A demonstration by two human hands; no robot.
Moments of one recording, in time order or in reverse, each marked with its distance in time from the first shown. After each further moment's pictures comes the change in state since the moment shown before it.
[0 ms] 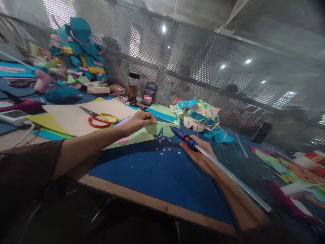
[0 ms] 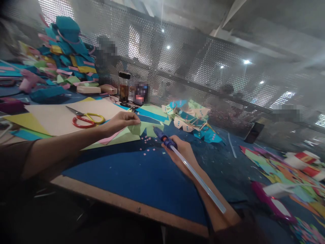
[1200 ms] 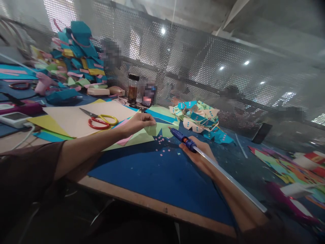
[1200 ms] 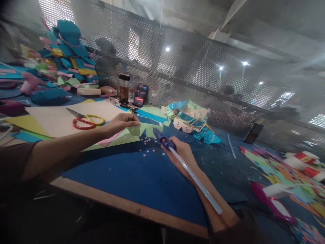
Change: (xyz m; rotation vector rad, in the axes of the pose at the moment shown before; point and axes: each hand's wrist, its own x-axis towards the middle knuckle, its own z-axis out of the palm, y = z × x) left_hand 0.002 -0.004 -0.001 -0.008 0.007 -0.012; right_hand 0.001 -0.003 -0.001 -0.021 -0.009 -0.005
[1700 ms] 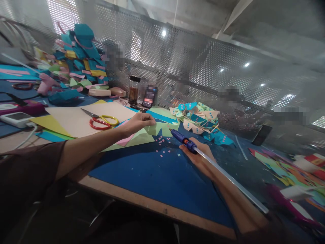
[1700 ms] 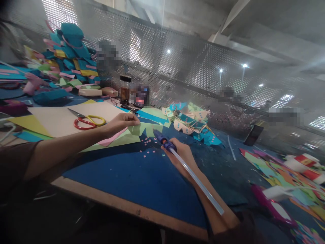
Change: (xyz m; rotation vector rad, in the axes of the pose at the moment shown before) left_hand 0.001 0.001 -0.003 -0.031 0.031 0.003; right_hand 0.000 0.002 0.001 0.010 -0.003 -0.006
